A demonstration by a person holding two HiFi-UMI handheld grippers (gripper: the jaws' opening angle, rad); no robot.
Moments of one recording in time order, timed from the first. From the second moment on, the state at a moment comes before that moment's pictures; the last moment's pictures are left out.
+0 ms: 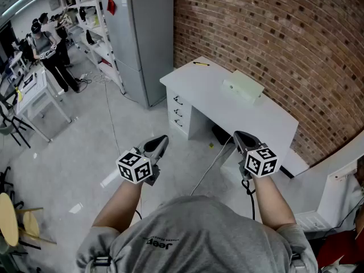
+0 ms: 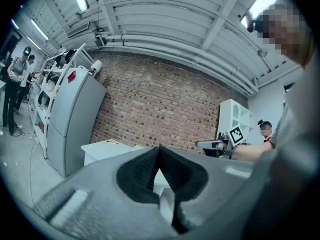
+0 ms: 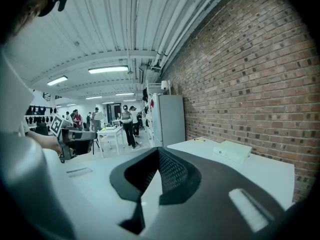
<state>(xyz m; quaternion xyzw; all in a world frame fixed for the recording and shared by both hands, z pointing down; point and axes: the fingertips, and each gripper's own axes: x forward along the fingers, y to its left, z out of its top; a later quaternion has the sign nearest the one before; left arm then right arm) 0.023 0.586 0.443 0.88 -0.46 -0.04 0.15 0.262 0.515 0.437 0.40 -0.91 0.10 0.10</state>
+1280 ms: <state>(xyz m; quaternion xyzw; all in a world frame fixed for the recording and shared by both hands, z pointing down) 0.105 0.585 0.443 0.87 -0.47 -0.03 0.13 0.344 0.510 0.447 0.37 -0.92 0.11 0.10</state>
